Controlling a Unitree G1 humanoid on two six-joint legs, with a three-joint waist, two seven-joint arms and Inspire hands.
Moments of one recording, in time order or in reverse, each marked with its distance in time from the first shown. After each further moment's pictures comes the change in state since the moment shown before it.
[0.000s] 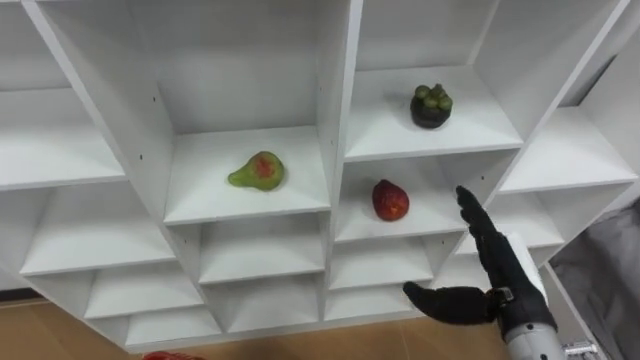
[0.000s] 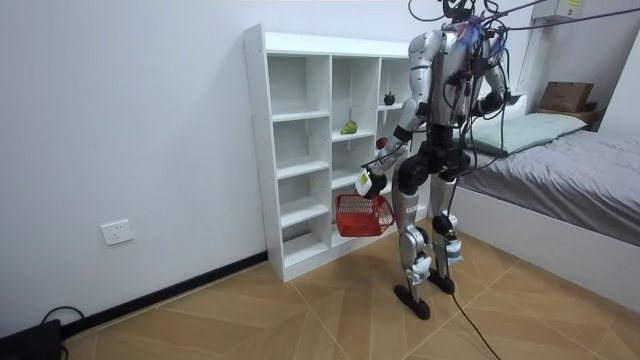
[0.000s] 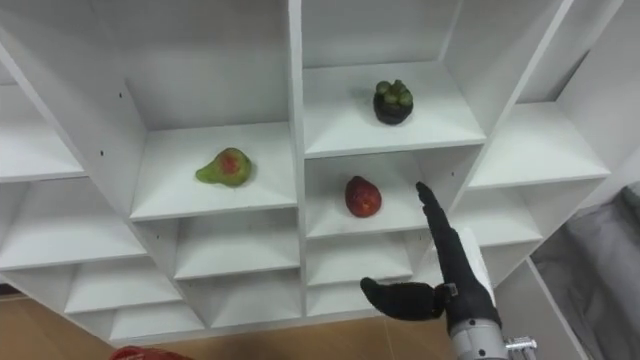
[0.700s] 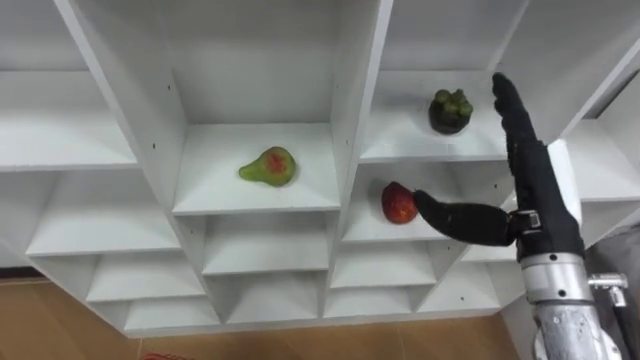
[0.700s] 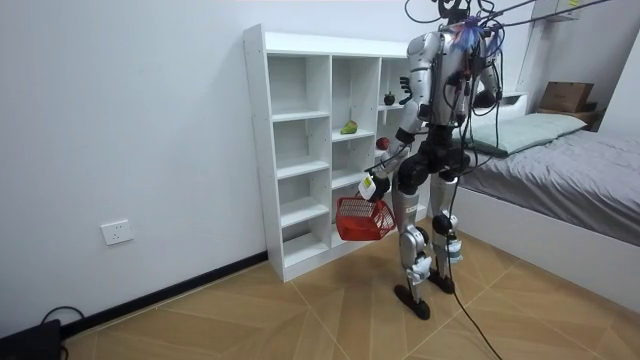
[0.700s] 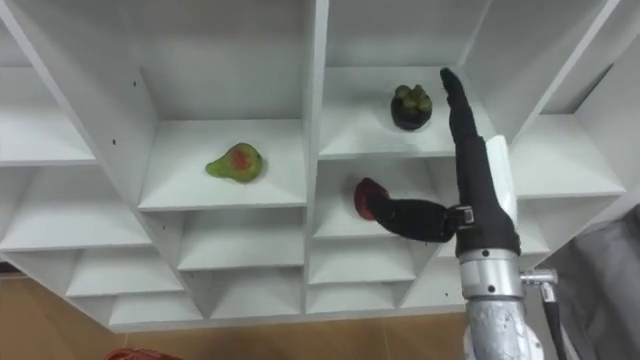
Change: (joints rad) left arm -0.011 -0.002 -0.018 0.008 -0.003 0.026 -0.004; right arm -0.180 -0.044 0.004 -0.227 -0.009 -0.002 -0.157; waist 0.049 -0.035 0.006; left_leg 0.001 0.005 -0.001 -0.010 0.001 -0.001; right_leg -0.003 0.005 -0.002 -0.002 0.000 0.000
